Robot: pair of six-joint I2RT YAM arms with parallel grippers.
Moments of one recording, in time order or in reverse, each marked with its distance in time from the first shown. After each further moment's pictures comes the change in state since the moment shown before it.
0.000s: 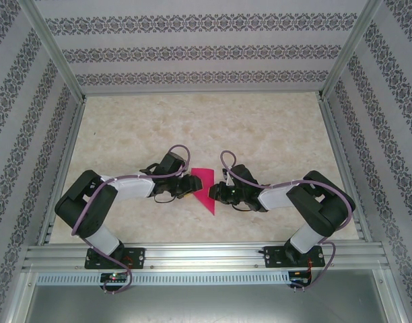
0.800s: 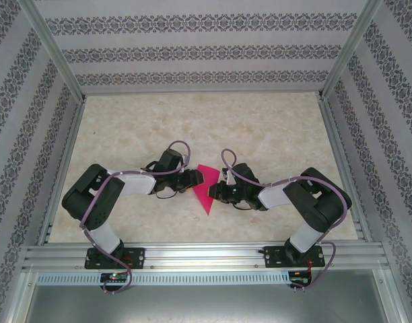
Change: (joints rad) left arm 0.052 0.088 0.017 0.159 0.059 0.021; right arm -0.035 0.047 -0.001 0.064 -0.097 -0.009
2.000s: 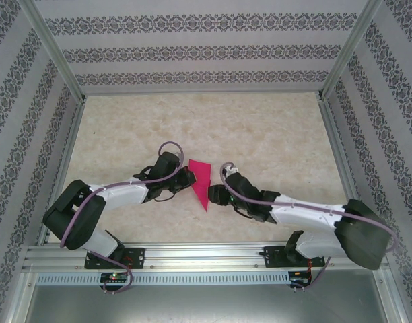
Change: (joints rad) left arm -0.066 -0.215 -0.087 -0.023 -0.248 -0.119; right arm 0.294 -0.468 0.018 -0.428 0.633 -0.211
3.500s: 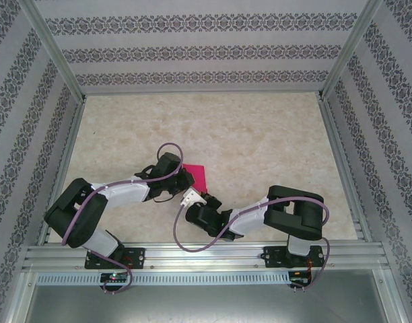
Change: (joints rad) left arm 0.000 0.022 0.025 -0.092 -0.024 -0.034; right arm 0.336 0.565 0.158 0.311 0.661 -0.724
